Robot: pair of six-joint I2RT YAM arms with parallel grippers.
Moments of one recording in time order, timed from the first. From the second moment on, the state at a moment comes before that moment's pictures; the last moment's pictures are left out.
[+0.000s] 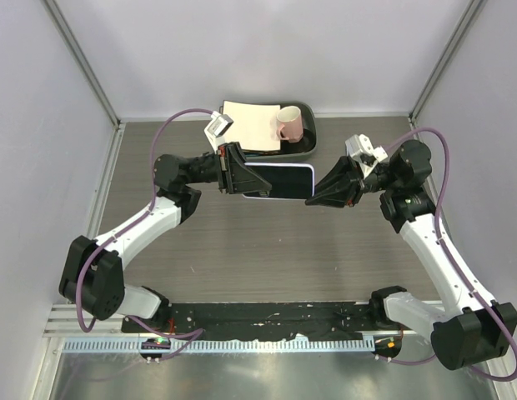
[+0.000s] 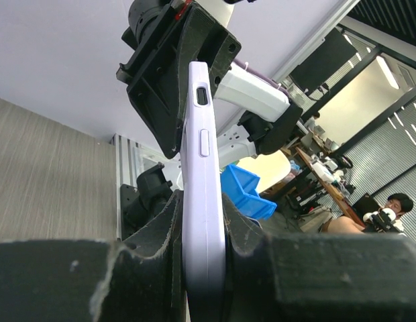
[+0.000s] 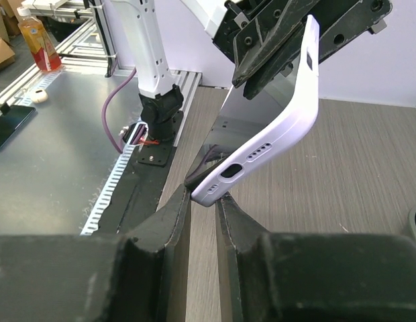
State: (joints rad) left arm -0.51 1.39 0.96 1.10 1.13 -1.31; right arm 0.23 1.07 0.97 0.29 -1.49 0.16
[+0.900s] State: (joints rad) left arm -0.54 1.40 0.96 1.09 1.10 -1.30; right arm 0.21 1.16 0.92 0.48 -1.50 0.35
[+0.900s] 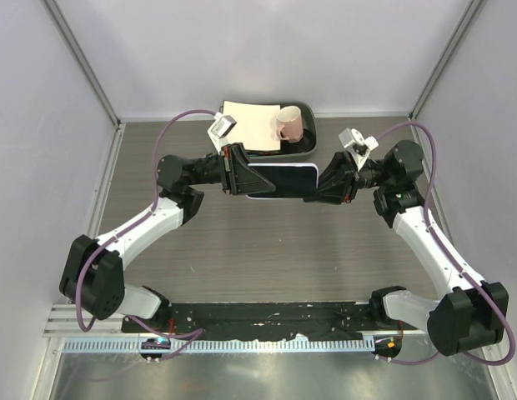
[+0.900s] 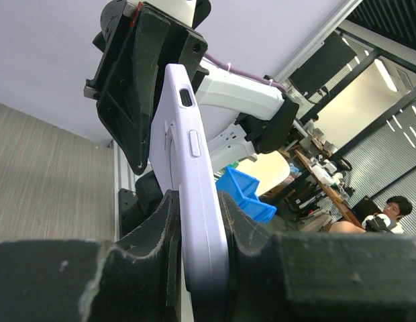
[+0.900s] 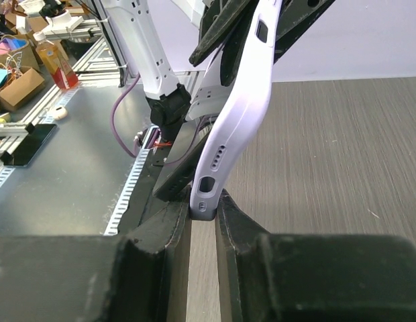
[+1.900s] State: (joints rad) left arm -0.56 1.37 0.96 0.96 1.06 -1.14; right arm 0.16 1.16 0.90 0.65 -1.50 0.58
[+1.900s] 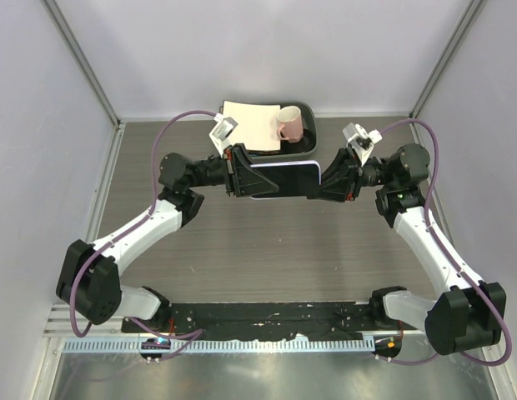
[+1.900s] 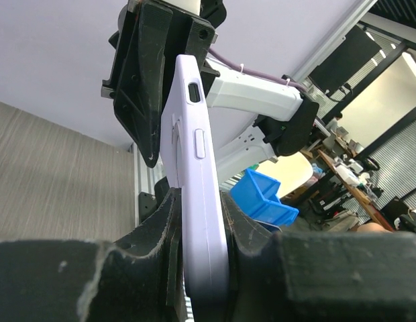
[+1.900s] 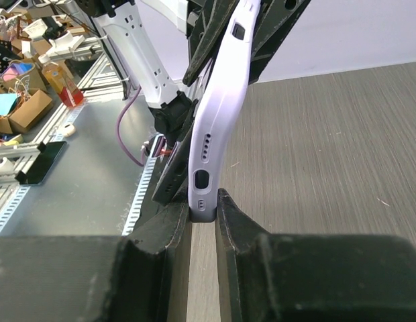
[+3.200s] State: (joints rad) left arm -0.56 1.34 0.96 0.82 1.11 -1.07; right arm 0.15 1.02 0.99 0.16 -1.26 0.33
